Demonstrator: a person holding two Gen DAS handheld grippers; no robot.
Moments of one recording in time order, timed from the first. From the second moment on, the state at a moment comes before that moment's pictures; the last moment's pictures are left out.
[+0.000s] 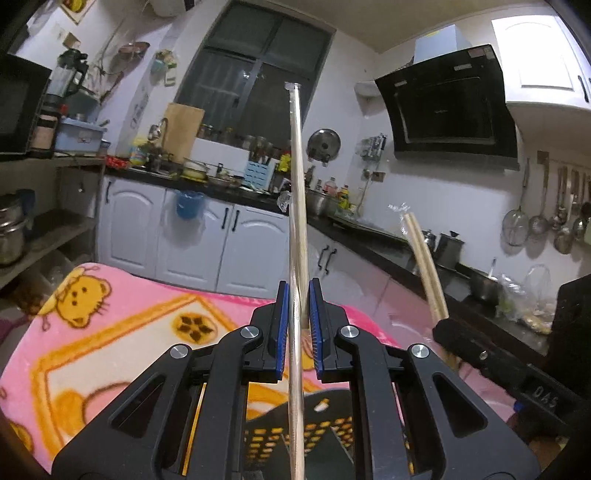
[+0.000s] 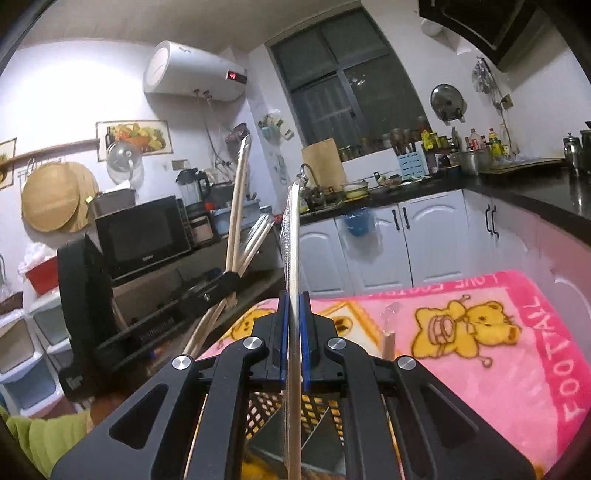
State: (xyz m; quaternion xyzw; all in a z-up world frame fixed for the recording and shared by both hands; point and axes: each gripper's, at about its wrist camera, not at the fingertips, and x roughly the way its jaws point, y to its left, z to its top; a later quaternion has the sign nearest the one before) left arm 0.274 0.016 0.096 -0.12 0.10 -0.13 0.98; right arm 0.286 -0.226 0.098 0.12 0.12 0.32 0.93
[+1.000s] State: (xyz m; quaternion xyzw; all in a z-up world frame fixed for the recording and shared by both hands) left arm 0.261 0.007 0.025 -0.08 0.13 -0.08 0.99; right arm 0.295 -0.220 0.026 0.10 0.14 0.27 0.95
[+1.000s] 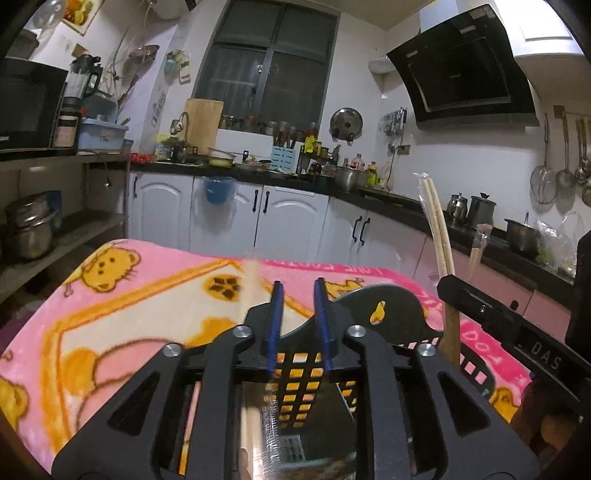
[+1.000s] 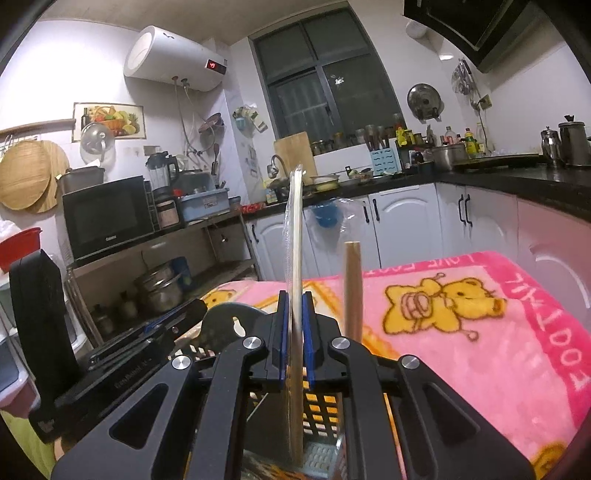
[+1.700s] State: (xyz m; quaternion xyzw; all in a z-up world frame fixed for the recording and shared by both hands) left arm 0.244 0.010 0.023 -0.09 0.16 -0.11 0.98; right arm 0.270 -0.228 0.034 0.09 0.15 0.27 0.95
